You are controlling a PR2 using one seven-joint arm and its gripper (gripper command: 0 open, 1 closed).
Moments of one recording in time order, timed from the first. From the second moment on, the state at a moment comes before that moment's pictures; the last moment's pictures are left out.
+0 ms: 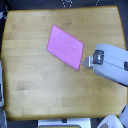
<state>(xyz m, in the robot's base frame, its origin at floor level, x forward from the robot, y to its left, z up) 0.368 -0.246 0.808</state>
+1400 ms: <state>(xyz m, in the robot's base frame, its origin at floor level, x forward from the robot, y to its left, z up) 0.431 -0.189 0.759</state>
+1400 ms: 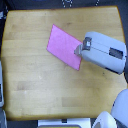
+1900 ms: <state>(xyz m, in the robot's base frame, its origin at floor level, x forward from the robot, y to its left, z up) 0.447 -0.182 0.729</state>
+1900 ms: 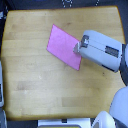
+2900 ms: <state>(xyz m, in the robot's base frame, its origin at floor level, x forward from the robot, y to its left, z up) 0.433 -0.189 0.721</state>
